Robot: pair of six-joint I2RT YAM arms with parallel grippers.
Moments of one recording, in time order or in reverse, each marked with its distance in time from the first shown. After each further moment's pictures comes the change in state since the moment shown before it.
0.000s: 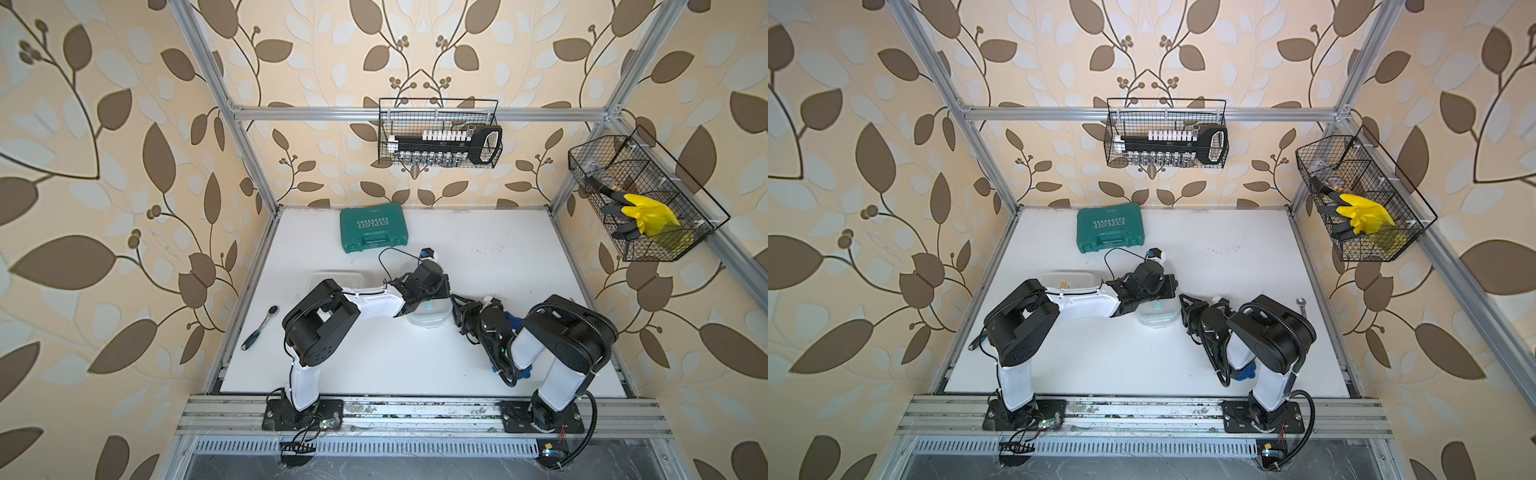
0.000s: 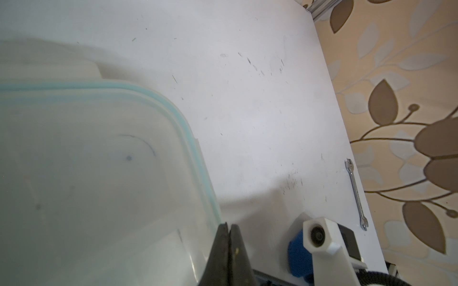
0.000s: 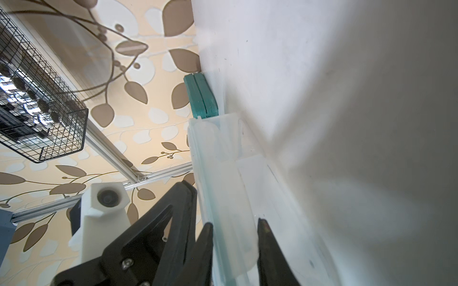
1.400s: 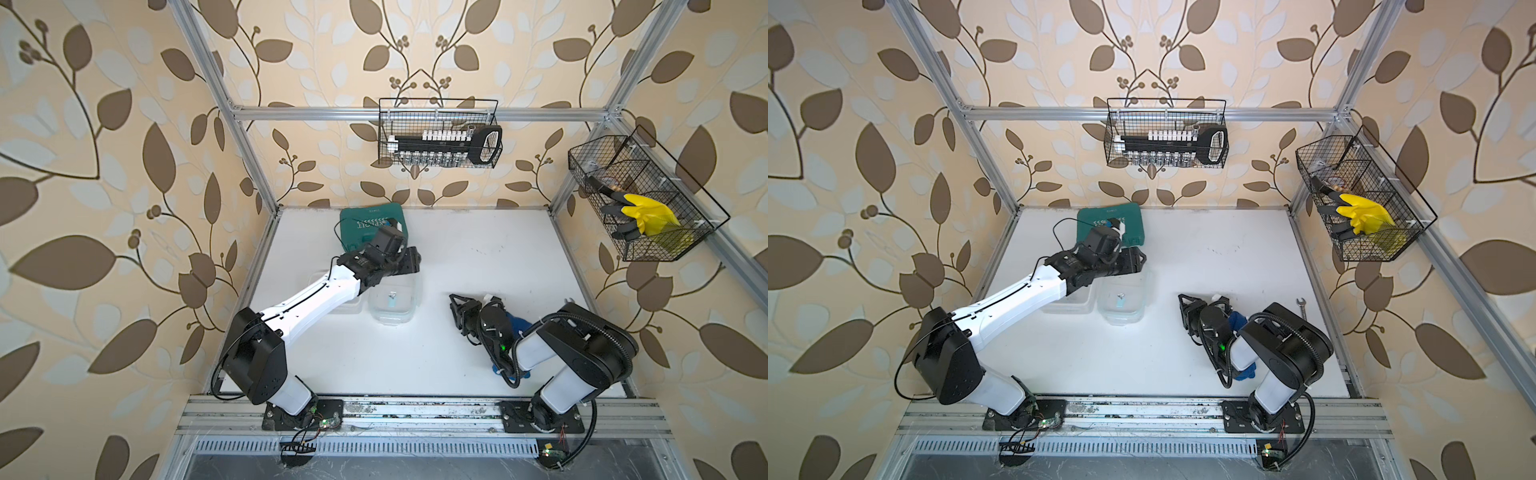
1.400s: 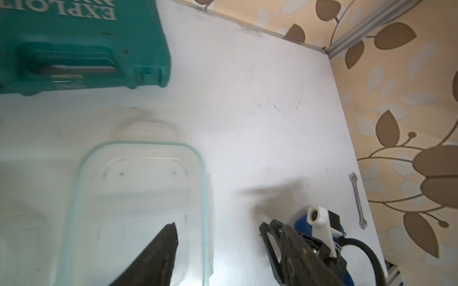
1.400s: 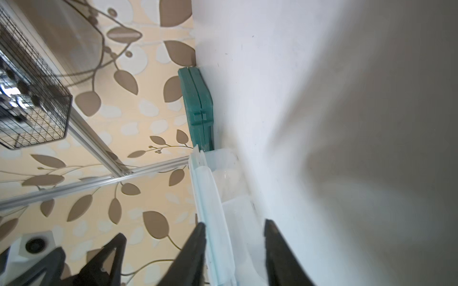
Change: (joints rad) left arm 0.263 -0.413 0.101 -0.571 0.013 0.159; right arm 0.009 -0.130 0.017 -0.196 -0.012 -0.082
